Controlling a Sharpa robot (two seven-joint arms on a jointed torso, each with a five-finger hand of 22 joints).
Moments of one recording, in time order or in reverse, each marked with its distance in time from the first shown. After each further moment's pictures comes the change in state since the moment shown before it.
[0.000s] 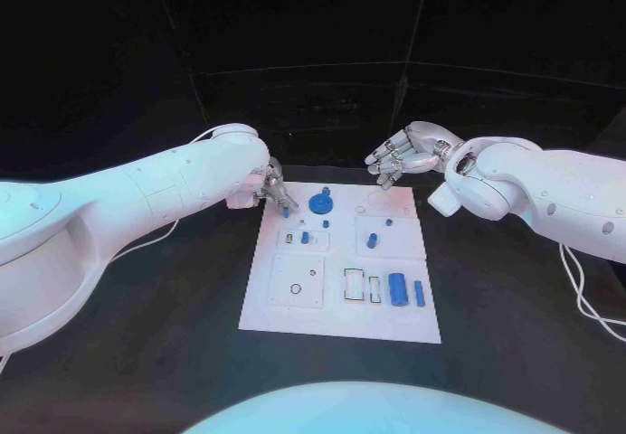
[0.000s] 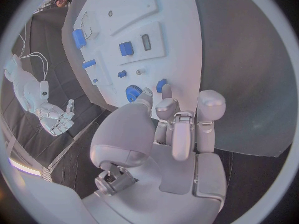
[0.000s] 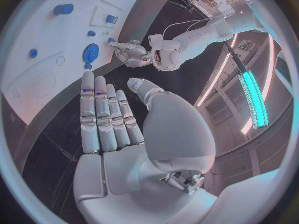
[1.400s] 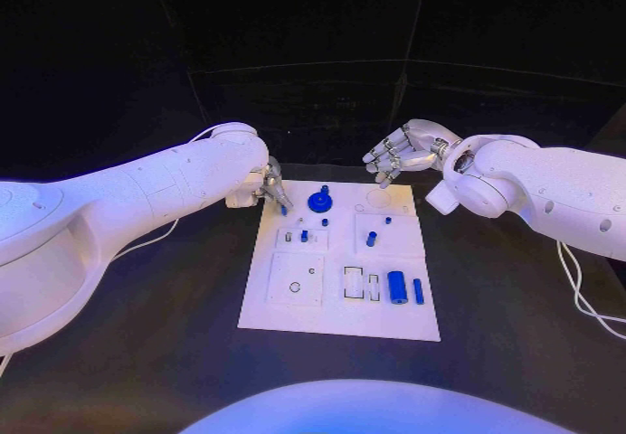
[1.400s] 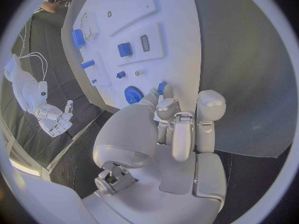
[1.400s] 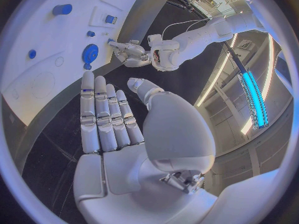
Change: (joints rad) left arm -0.002 0.009 0.000 -0.016 0.000 0.008 0.000; left_hand 0.154 0.060 0.161 -0.152 -0.004 -0.028 -0.008 0.006 -0.001 -0.012 -0.010 0.000 -0.012 -0.004 -0.011 0.000 0.000 0.000 0.007 -0.007 0.000 0.007; right arm 0.000 0.003 0.000 0.000 0.000 0.000 0.000; right_hand 0.000 0.000 0.000 0.000 0.000 0.000 0.000 0.000 0.000 0.000 0.000 0.004 0.000 0.000 0.000 0.000 -0.001 0.000 0.000 0.000 -0.005 -0.002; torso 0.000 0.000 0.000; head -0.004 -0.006
